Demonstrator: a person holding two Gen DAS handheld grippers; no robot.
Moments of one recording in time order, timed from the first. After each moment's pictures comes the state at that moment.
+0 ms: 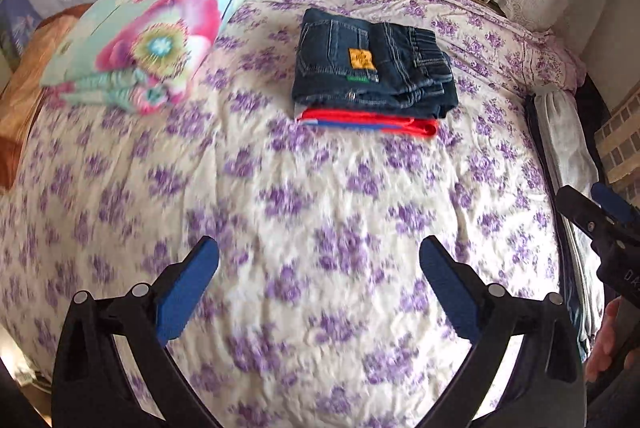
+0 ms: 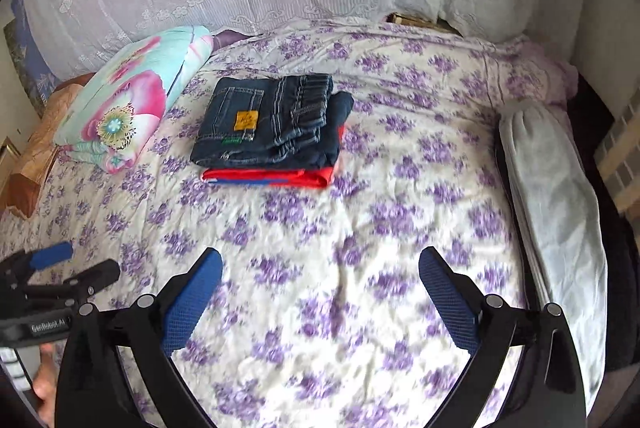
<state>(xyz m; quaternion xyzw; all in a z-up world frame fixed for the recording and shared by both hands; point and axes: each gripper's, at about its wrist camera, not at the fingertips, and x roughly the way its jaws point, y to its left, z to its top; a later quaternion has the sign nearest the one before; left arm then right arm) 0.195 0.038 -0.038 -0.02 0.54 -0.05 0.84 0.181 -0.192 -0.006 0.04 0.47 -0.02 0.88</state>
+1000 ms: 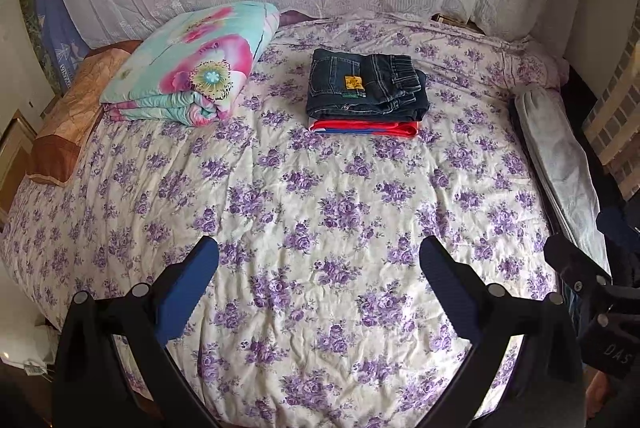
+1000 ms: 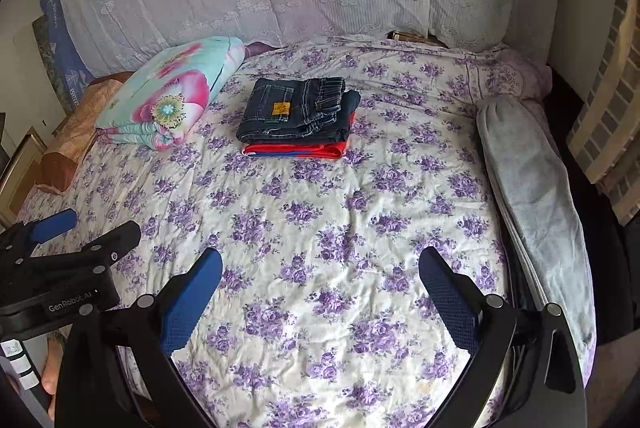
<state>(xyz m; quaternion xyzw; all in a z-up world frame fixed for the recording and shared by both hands) 0.081 0.013 0.036 0.02 0.47 -0.01 0.88 0.051 -0.174 0.048 0.02 0.44 0.01 0.90</state>
